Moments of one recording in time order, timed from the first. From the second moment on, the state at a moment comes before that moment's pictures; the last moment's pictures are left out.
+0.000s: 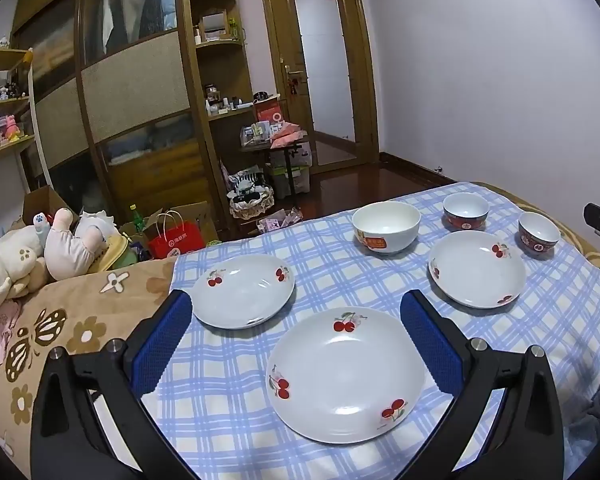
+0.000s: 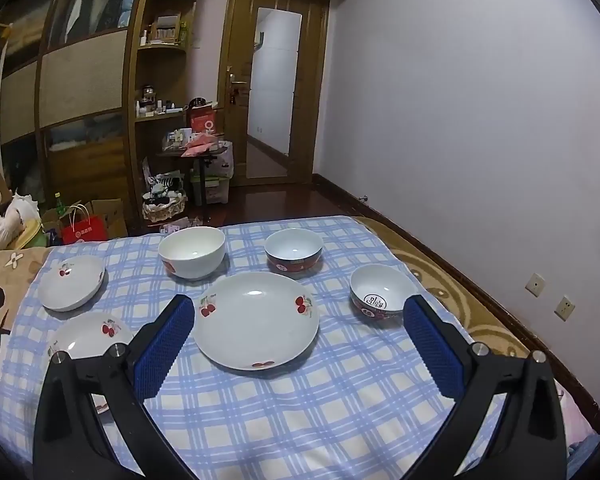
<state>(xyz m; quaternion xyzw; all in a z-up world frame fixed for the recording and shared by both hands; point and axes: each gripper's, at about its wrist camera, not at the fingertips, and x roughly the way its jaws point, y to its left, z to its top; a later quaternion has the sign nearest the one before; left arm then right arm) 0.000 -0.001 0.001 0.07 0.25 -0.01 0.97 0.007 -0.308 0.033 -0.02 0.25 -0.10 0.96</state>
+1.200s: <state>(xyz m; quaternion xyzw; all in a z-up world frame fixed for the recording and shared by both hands) 0.000 -0.012 -0.003 0.09 0.26 -0.02 0.96 0.004 -0.307 0.038 -0.02 0.24 -0.10 0.96</state>
